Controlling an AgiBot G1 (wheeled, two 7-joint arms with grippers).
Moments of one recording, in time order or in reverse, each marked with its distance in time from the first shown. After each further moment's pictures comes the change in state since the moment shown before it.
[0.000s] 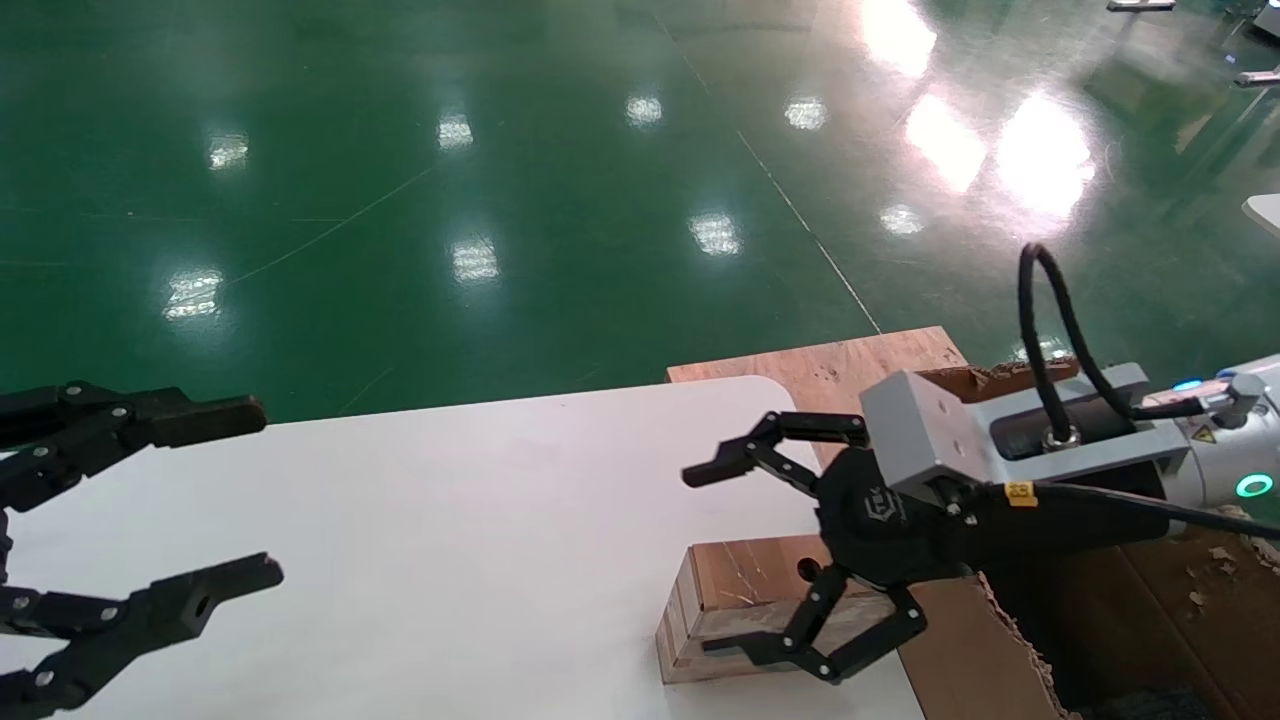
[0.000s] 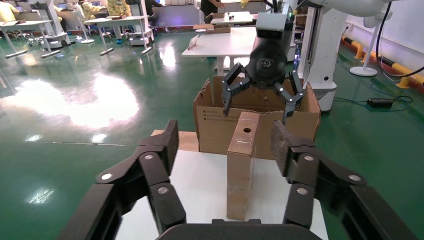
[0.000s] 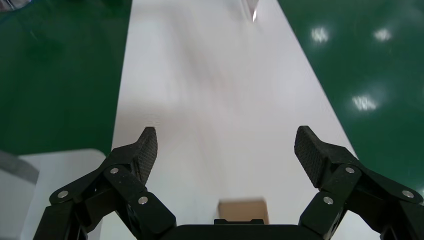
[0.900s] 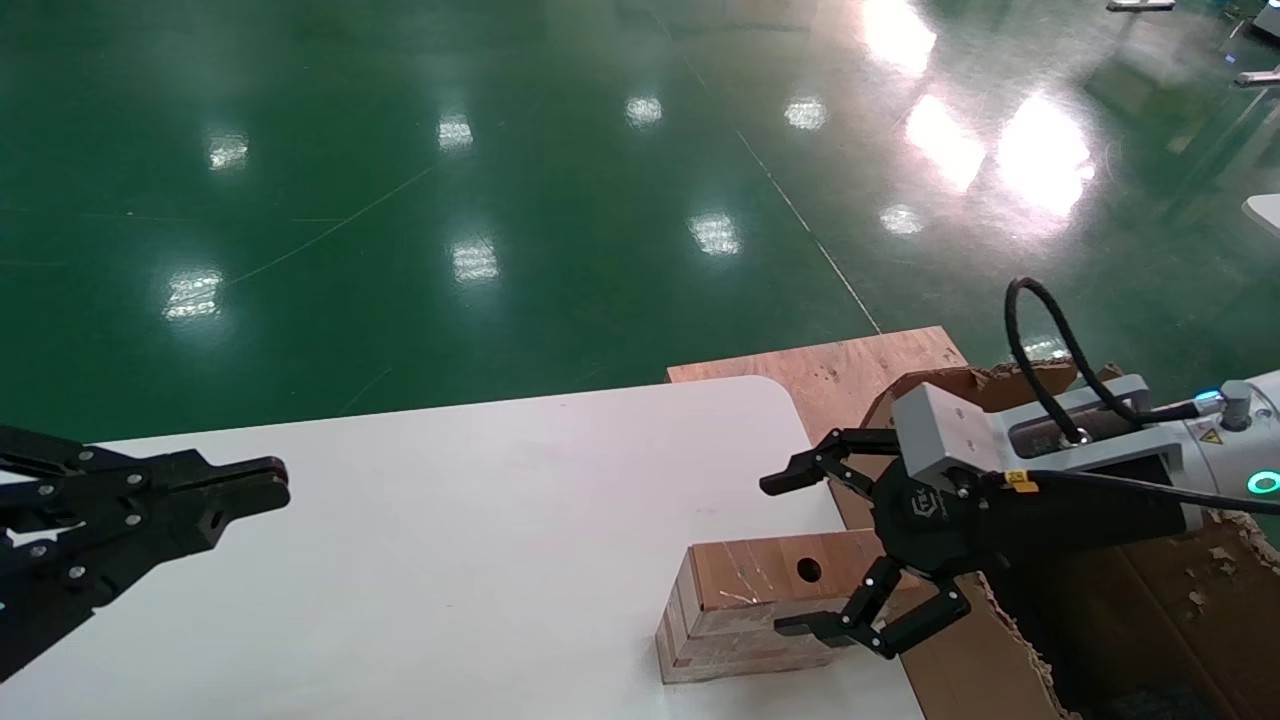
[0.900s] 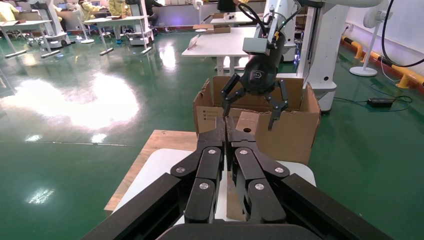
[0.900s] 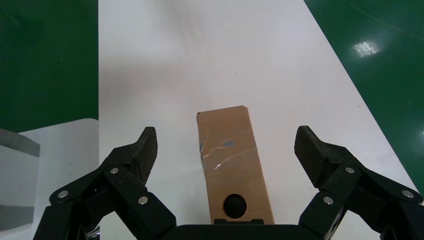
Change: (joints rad) left arm 0.000 0.000 0.001 0.000 0.000 0.000 0.000; right arm 0.147 0.036 -0.257 -0.175 -0.040 0.010 -0.083
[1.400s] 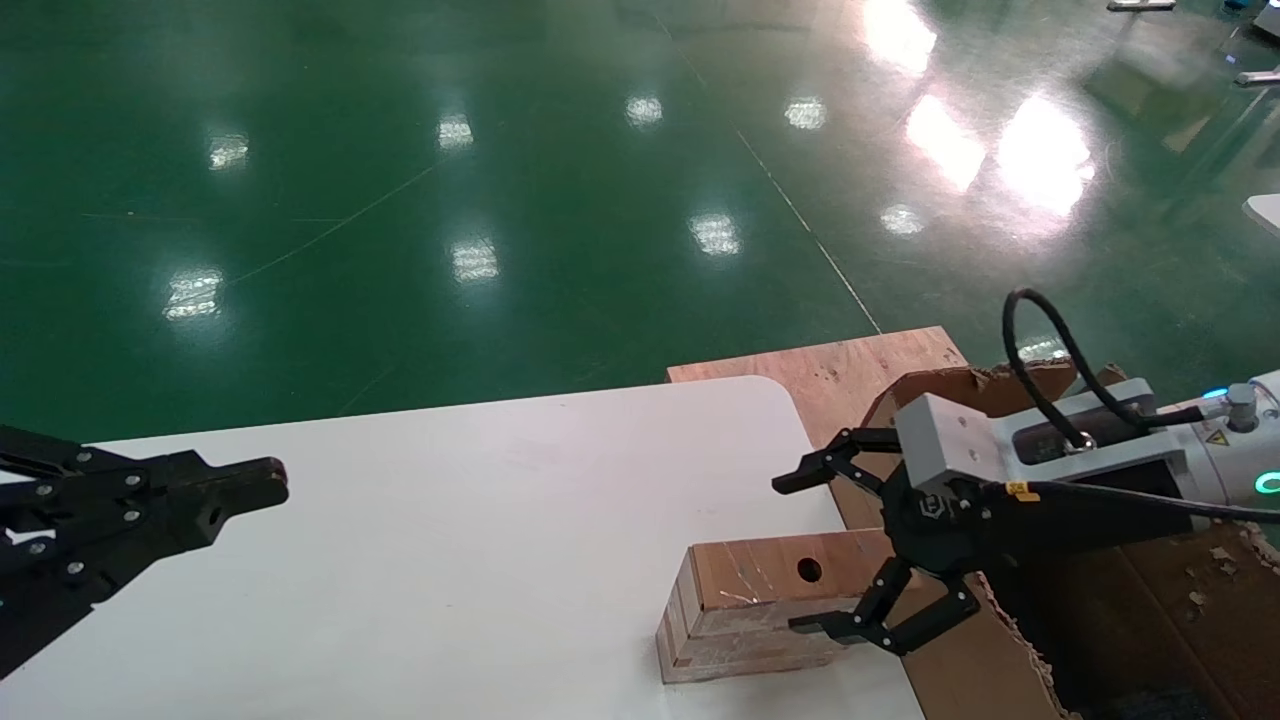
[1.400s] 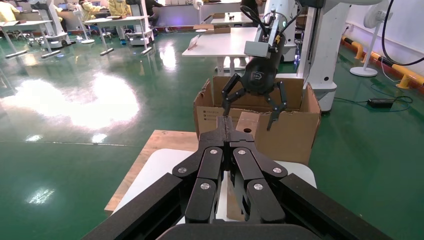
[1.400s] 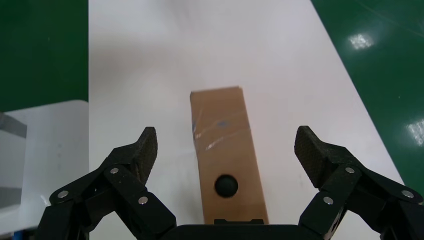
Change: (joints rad) left arm 0.000 0.000 0.000 0.000 0.000 0.000 0.000; right arm 0.022 0.014 -0.029 0.026 -0.049 0.020 -0.022
